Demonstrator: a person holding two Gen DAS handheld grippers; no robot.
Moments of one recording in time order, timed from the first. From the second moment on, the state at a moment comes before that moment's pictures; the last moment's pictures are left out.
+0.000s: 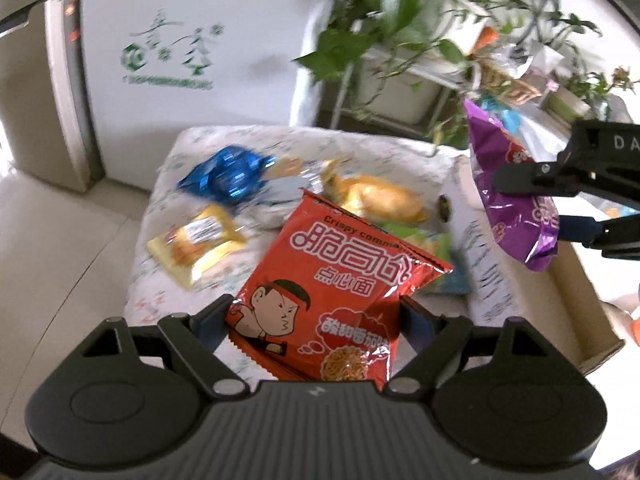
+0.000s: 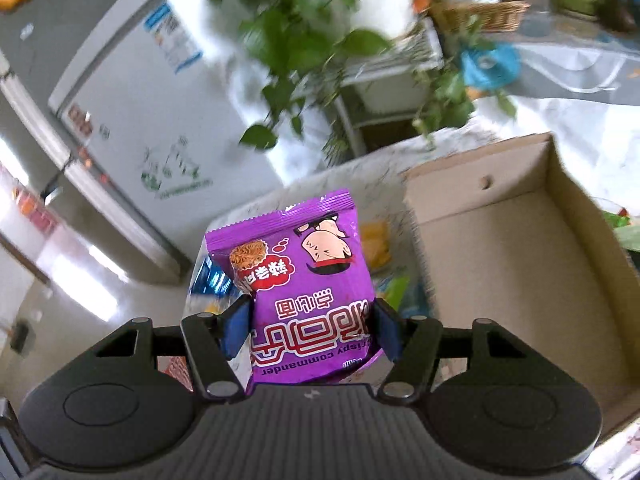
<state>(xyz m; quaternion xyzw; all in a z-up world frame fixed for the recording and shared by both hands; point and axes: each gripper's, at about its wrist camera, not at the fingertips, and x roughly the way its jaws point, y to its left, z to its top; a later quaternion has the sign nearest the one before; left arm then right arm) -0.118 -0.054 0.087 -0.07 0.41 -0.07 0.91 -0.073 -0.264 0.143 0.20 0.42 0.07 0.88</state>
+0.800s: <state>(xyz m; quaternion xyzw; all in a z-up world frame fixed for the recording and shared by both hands) -0.088 -0.202 0.106 -0.04 0.40 -0.19 0.89 -0.099 -0.381 0.144 0.31 0.37 -0.10 0.87</state>
